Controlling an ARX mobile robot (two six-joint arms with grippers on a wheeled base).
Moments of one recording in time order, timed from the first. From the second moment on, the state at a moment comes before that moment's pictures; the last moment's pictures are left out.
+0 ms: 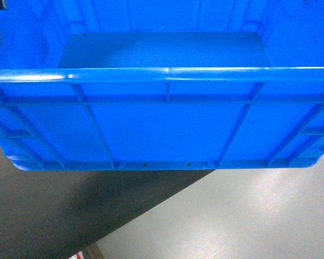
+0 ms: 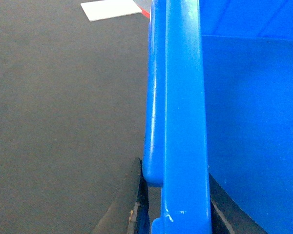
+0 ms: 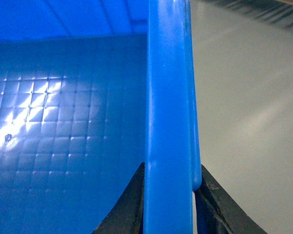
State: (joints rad) left arm -0.15 1.31 0.80 0.20 -0.14 -0.09; right arm 0.16 1.40 0.87 0.22 0.04 0.13
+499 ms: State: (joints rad) left arm -0.15 1.31 0.80 0.20 -0.14 -0.09; right arm 0.16 1.40 0.87 0.22 0.04 0.13
